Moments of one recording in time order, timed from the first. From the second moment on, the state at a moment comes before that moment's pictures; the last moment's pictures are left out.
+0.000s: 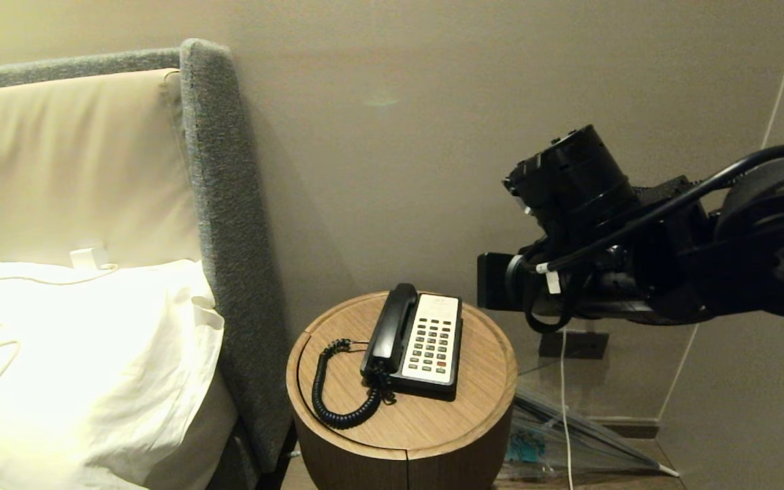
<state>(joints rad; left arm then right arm) -0.01 0.06 -0.11 0.17 0.03 -0.11 0.76 1.77 -1.36 0.34 -0.34 0.58</state>
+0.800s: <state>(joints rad) -0.01 0.00 0.00 -0.10 0.00 -0.01 0.73 1.53 -1.16 0.29 -0.34 0.58</state>
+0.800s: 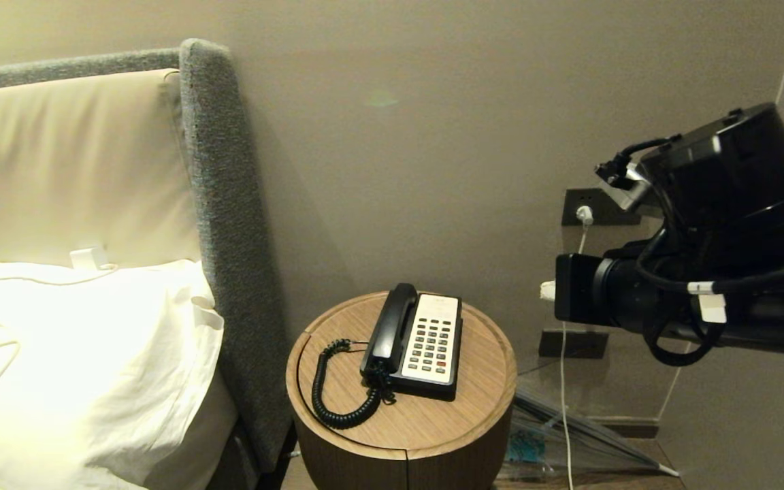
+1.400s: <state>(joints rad) -0.01 0.00 0.00 -0.10 0.00 -0.01 0.55 1.16 -0.86 0.29 -0.33 0.59</state>
